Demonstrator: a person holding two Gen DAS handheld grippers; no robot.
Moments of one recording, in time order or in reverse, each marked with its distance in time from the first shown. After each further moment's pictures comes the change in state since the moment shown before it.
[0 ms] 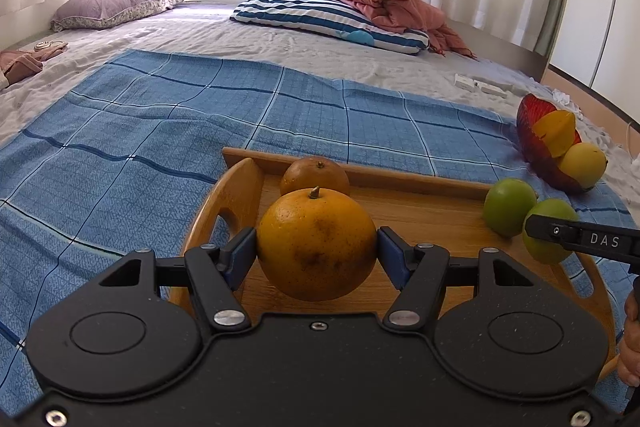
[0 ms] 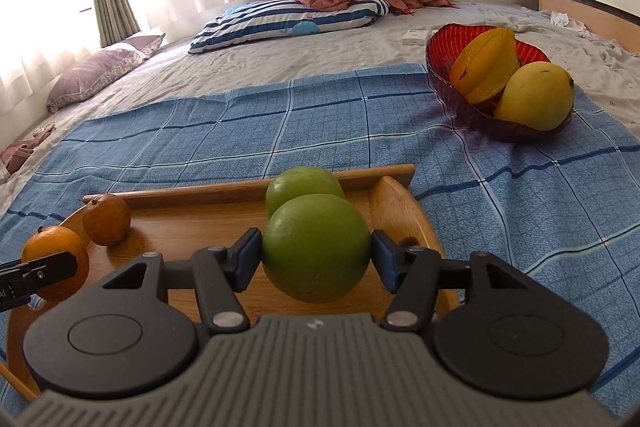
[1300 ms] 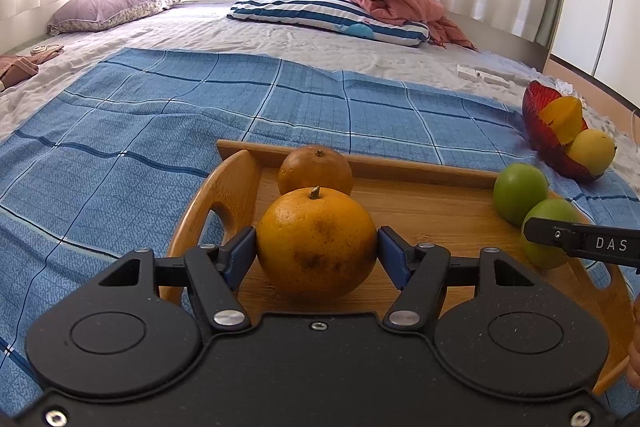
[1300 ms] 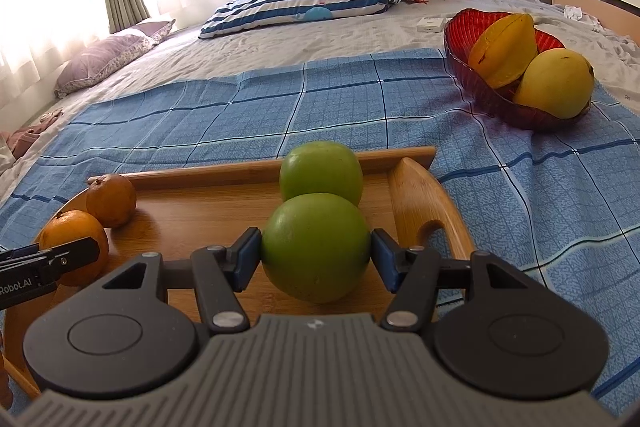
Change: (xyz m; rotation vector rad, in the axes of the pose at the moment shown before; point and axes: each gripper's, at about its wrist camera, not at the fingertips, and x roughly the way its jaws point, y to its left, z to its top) left arm 0.016 -0.005 -0.006 0.026 0.010 0.011; right arm 0.012 0.005 -0.006 -0.018 0.037 0.027
